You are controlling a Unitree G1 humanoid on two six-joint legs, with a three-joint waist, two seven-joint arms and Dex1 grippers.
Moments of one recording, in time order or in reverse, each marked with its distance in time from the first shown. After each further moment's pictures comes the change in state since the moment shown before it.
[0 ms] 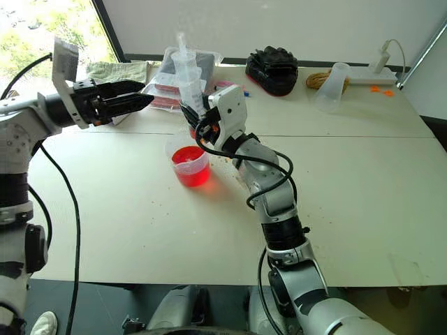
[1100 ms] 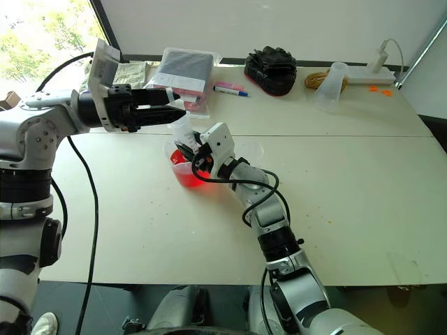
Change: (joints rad) left arm -0.029 -0.041 -0.083 -0.125 0.007 0.068 -0.041; right arm 0.096 0.015 0.115 0.270 -0.066 -0.228 0.165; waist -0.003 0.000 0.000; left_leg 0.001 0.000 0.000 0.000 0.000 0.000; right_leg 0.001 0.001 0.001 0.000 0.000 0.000
